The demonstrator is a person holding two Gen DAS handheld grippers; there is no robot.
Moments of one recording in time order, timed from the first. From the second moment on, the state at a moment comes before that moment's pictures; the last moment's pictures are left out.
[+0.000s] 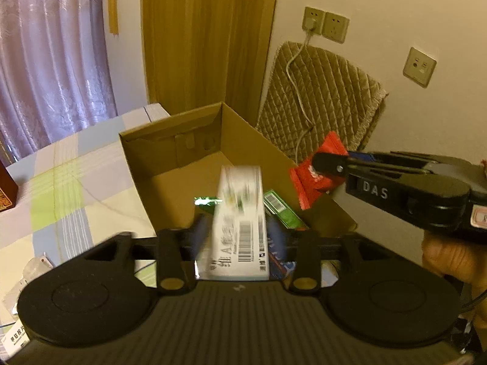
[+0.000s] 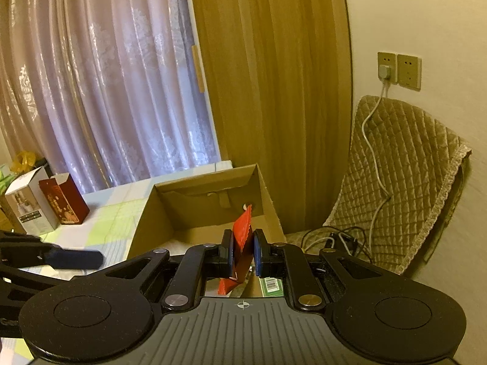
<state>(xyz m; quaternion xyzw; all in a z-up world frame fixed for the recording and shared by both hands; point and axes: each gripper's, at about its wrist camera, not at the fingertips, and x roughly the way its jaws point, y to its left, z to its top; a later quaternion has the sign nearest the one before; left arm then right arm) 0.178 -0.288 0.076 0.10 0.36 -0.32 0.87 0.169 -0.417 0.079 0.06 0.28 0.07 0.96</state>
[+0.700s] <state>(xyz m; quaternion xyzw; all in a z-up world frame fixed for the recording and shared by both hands) 0.156 -0.235 0.084 0.09 0.37 -0.29 0.88 0.173 -0.394 0.086 0.05 0.29 0.09 0.95</state>
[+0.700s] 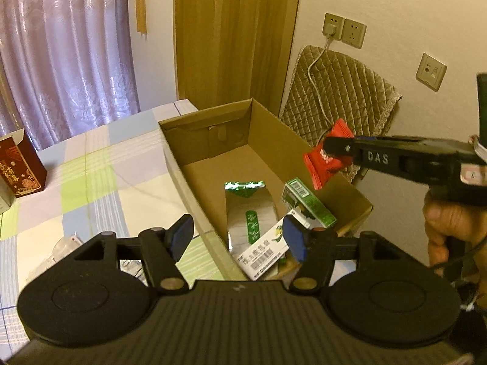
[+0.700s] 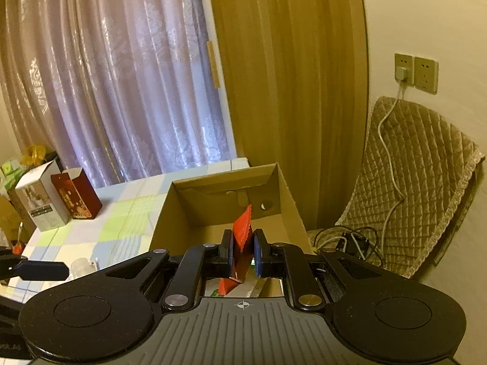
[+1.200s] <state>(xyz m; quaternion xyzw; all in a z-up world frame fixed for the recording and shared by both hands) 0.154 -0.196 0.083 0.07 0.38 -0.27 0.88 0.187 -0.360 0.085 0.02 0.30 0.12 0.95</state>
